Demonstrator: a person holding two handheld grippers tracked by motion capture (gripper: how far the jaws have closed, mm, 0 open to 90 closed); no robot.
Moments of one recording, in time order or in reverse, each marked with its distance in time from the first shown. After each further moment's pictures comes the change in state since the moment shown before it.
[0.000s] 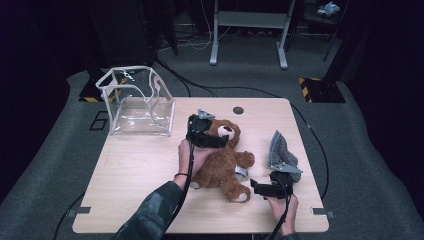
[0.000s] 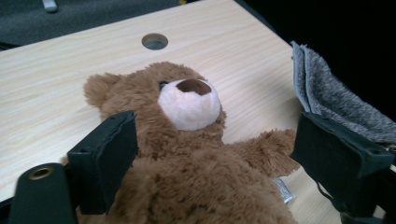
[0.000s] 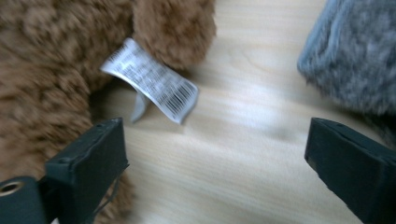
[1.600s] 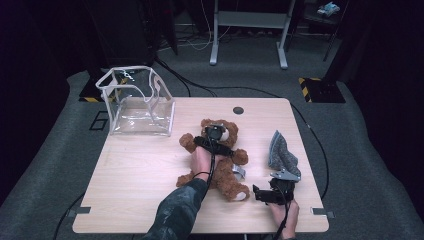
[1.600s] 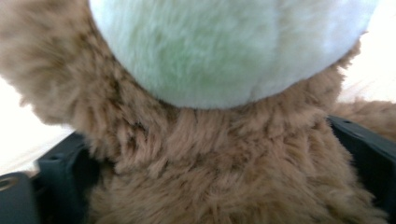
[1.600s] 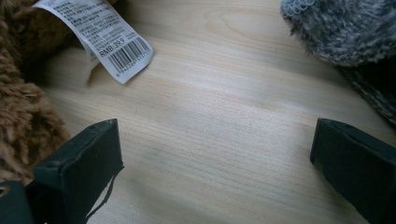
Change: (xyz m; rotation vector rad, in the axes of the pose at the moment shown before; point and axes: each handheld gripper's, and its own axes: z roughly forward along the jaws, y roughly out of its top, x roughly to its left) left arm 0.017 -0.040 0.108 0.361 0.195 -0.050; right arm -0.009 -0.025 0.013 0.003 -0.074 -0.053
